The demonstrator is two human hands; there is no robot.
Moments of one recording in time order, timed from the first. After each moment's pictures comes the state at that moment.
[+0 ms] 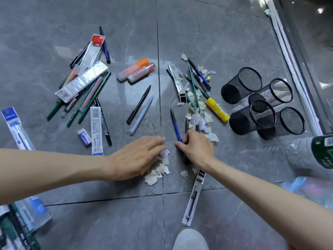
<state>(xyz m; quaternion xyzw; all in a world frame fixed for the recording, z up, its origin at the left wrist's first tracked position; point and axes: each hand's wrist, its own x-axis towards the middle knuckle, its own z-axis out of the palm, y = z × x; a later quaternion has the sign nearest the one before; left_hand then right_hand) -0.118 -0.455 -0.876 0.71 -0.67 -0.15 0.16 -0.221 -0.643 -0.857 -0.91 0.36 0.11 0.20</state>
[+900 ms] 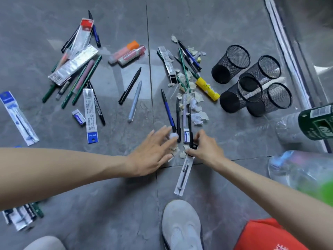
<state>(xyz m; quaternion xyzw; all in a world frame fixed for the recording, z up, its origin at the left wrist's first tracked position) -0.200 -0.470 -0.894 0.76 -0.57 -0.26 0.18 -0.312 -0.652 -0.853 -0.87 0.38 0.19 0.25</state>
